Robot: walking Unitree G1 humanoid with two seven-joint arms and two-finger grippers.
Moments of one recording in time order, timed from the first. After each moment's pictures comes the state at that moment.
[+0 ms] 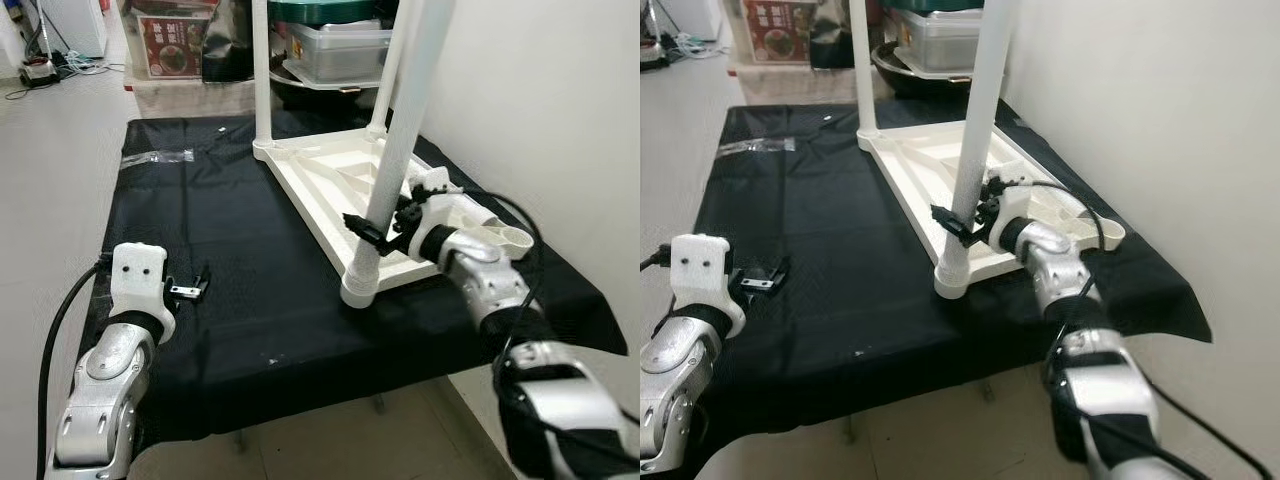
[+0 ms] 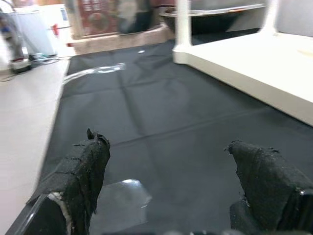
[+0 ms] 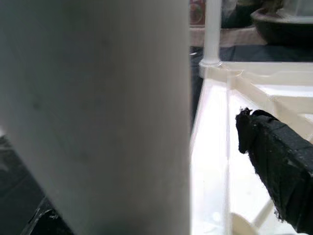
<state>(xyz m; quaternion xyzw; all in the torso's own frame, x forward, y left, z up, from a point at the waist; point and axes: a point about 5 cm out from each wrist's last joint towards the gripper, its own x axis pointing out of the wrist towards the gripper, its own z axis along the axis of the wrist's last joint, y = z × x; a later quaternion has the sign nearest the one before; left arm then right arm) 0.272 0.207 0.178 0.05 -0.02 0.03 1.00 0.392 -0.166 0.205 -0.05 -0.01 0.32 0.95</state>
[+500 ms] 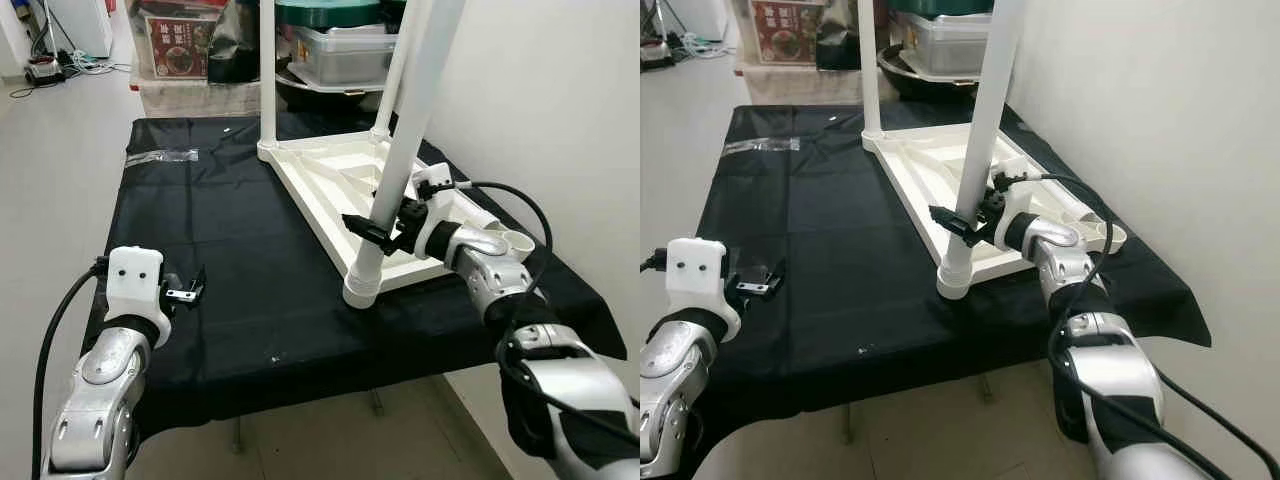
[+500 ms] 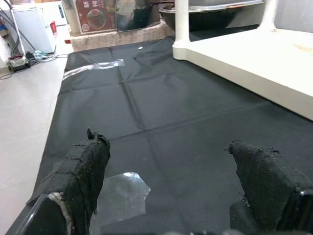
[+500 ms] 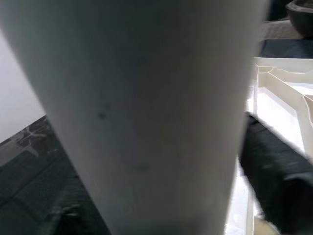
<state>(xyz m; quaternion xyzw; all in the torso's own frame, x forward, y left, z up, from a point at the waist) 0.269 0.207 0.174 0.05 -0.02 0.03 1.00 0.395 -0.164 0.206 -0.06 0.00 0.37 0.93</state>
